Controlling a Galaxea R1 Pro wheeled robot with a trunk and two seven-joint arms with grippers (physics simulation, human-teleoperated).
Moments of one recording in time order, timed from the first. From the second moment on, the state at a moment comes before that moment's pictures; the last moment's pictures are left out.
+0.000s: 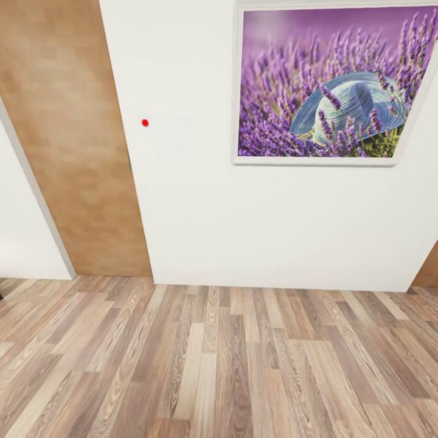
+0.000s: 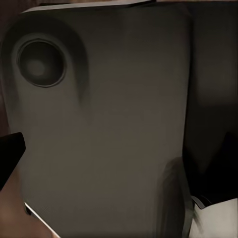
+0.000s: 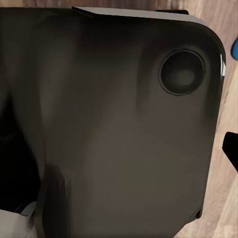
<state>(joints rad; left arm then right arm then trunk) -0.01 -0.08 -0.01 -0.02 0.00 -0.07 0.00 0.00 0.06 0.00 -0.08 0.01 -0.03 0.01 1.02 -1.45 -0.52</state>
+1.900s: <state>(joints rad) -0.01 -0.08 0.00 -0.02 0.01 -0.07 0.00 0.00 0.03 -0.01 -0.07 0.00 -0.04 0.00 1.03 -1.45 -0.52</state>
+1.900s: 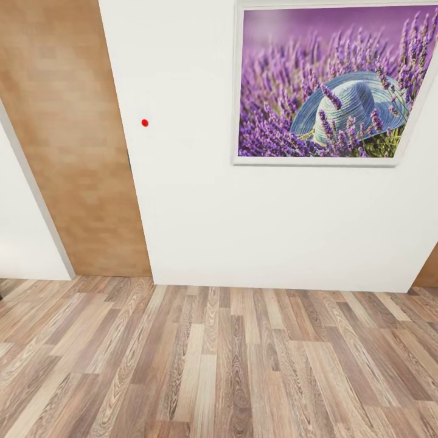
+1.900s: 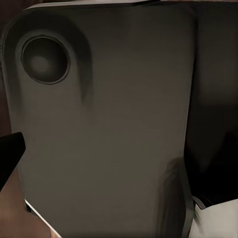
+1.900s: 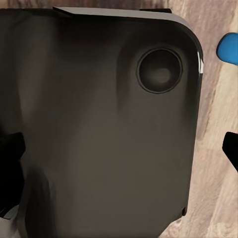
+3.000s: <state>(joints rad) -0.01 -0.08 0.00 -0.02 0.01 -0.07 0.00 0.00 0.03 0.00 -0.07 0.00 -0.04 0.00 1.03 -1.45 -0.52</state>
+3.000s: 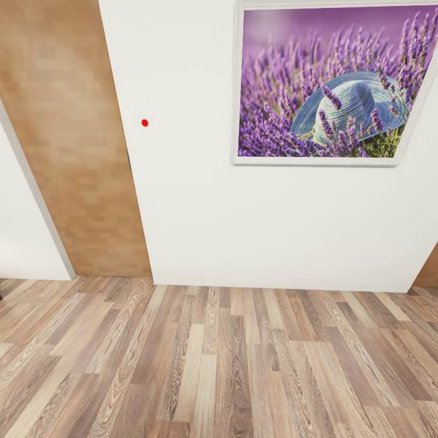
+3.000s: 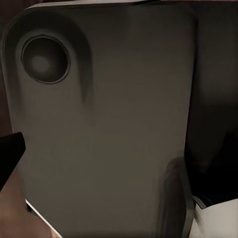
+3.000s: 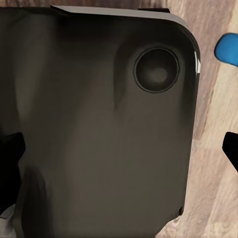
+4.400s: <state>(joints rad) -0.01 -0.08 -0.01 -0.02 0.00 -0.07 0.00 0.00 0.03 0.00 -0.07 0.00 -0.04 0.00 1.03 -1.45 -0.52</state>
